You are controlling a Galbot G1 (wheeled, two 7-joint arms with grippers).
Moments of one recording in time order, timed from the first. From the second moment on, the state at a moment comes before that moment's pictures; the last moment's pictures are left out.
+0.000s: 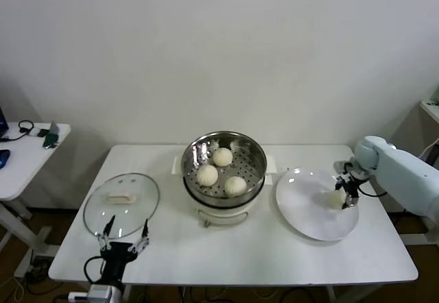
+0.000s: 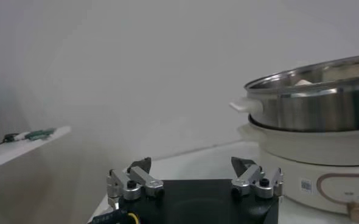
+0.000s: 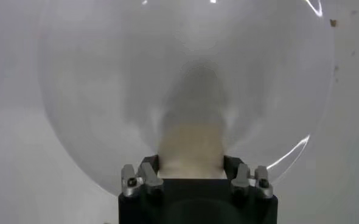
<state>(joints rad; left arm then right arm) 1.70 -1.43 -0.61 -2.01 0.06 -0.06 -0.05 0.09 0.82 -0.96 0.74 -0.10 -0.01 -1.12</state>
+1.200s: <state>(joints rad) 1.69 -1.41 -0.54 -2.03 0.05 -0.07 -0.02 0.81 1.12 -1.69 0.98 0.87 -0.25 -1.02</state>
